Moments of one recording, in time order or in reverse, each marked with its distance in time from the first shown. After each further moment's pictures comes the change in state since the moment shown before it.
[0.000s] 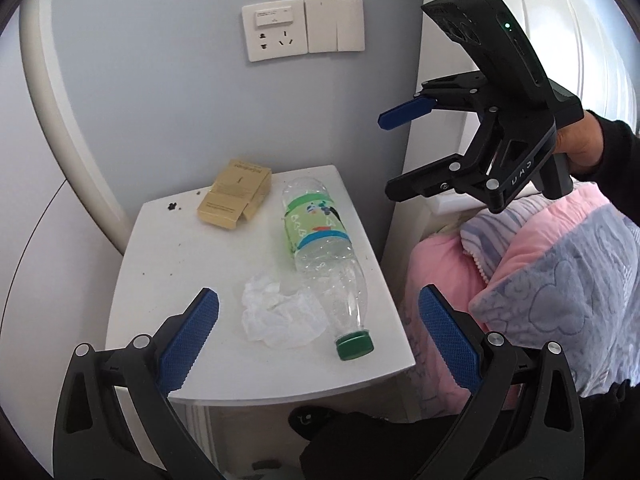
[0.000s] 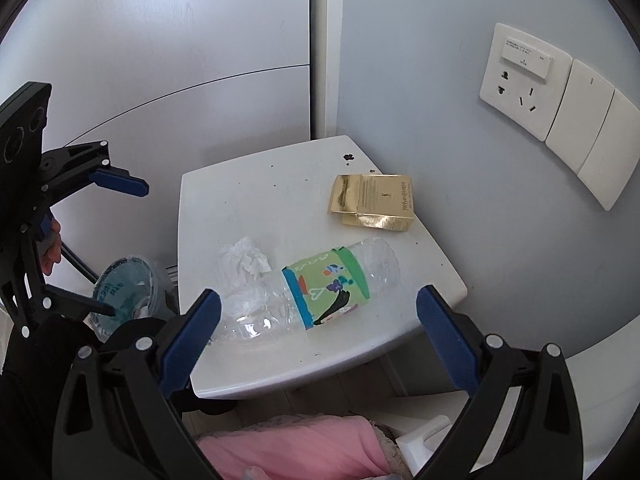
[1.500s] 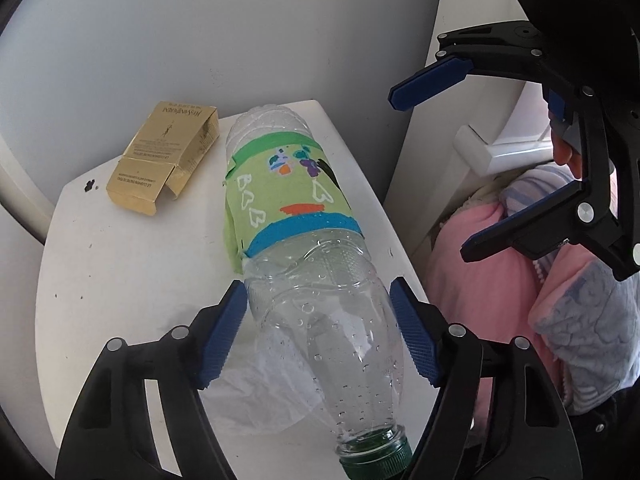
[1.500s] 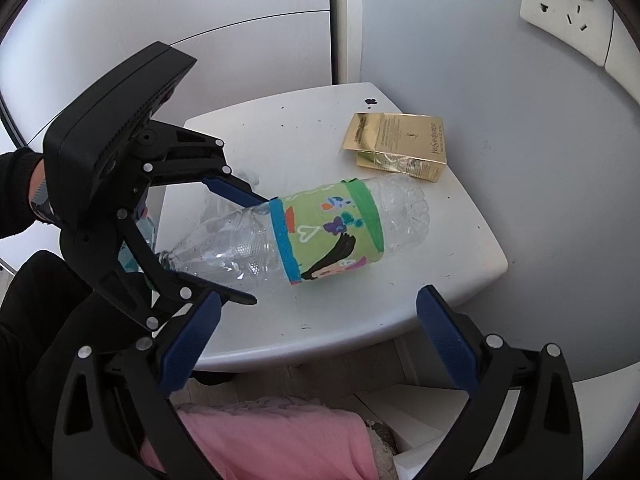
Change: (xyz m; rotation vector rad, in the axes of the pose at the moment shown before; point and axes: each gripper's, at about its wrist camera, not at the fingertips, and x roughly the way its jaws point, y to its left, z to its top) left arm 0.149 0.004 0.010 0.048 0.175 -0.109; right arm 0.058 -0.025 -0.034 -0.058 0.111 0.110
